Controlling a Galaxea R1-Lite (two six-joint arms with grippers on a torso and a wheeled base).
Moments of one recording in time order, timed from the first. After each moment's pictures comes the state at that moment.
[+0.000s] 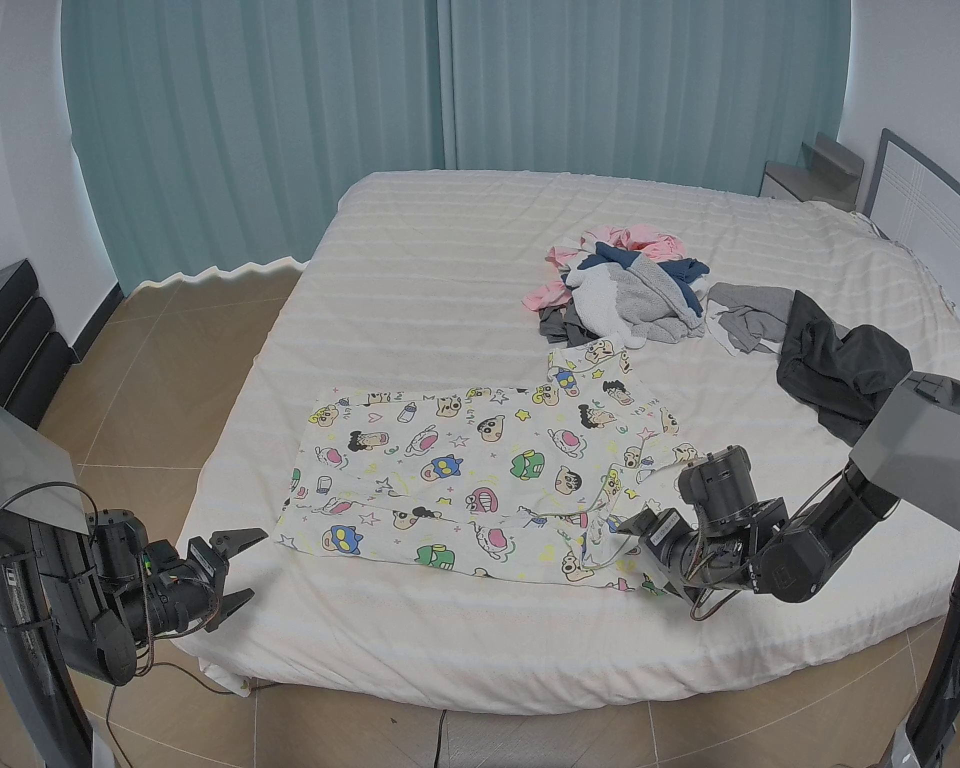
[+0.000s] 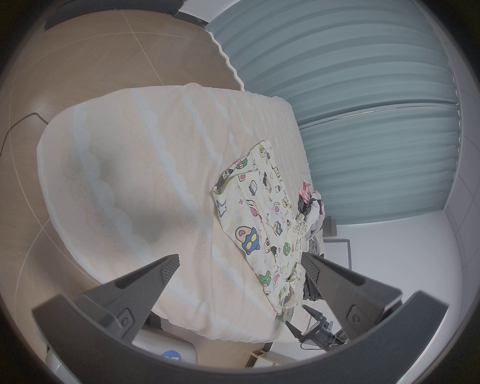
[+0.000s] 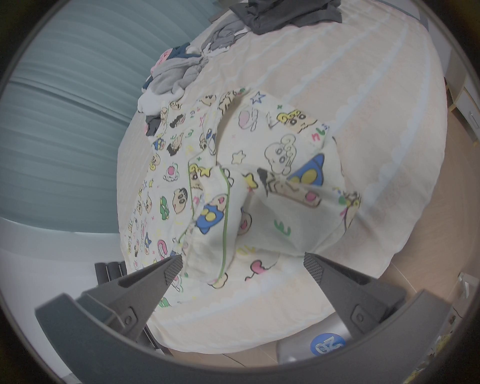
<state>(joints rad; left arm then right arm) 0.13 2.20 -0.15 -1.55 -0.53 -1.03 0.47 2.11 -0.77 -0.54 -0.13 1.20</state>
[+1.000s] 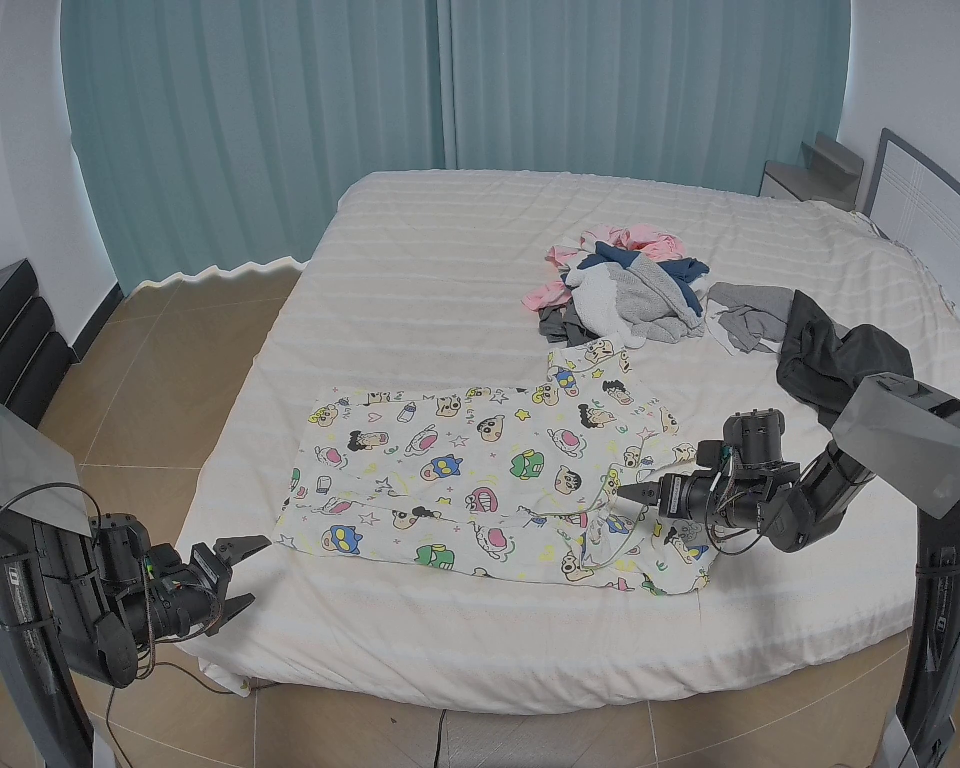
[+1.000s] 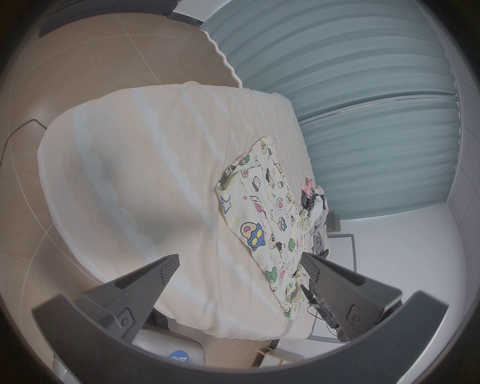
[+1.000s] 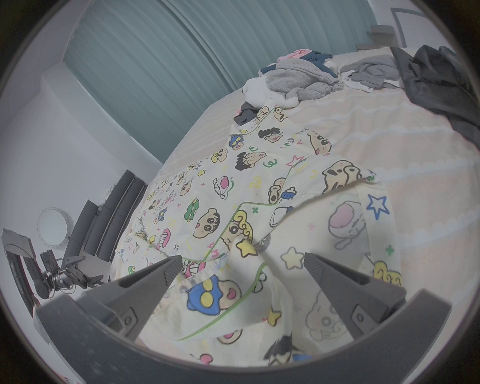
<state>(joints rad) 0.13 2.21 -0.14 -1.55 -0.53 -0.99 0.20 2.33 -0.99 -0.77 0.30 0.32</state>
